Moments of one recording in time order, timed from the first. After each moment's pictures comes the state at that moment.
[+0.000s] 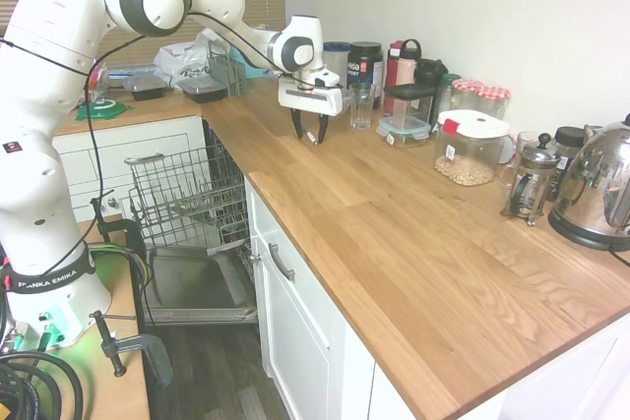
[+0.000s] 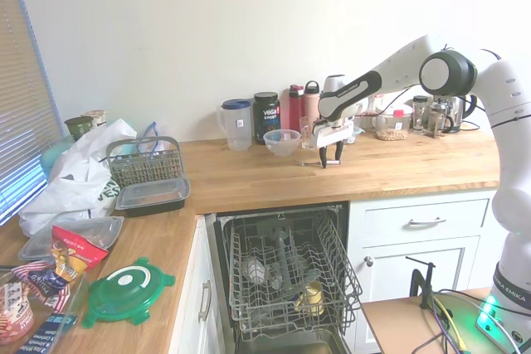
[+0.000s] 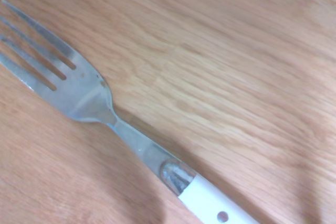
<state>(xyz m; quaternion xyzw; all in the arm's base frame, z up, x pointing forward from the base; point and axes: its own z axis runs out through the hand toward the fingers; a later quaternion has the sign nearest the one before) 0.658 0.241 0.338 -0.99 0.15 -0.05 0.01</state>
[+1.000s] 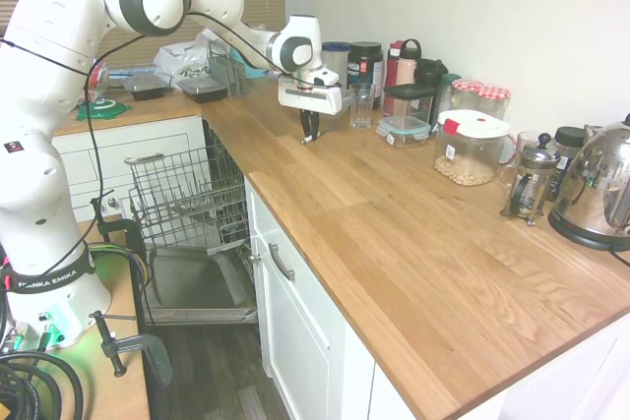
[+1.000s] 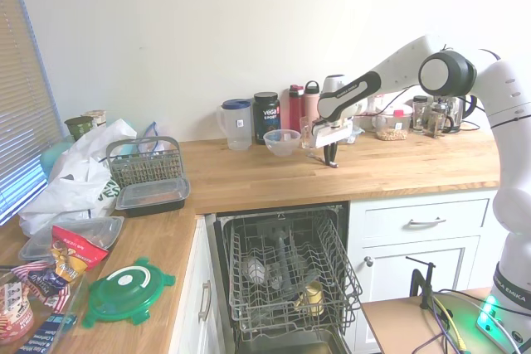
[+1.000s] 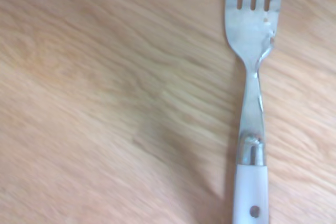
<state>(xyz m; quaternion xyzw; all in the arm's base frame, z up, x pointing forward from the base) 0.658 0.247 0.340 -0.99 0.15 -0.06 0.02</state>
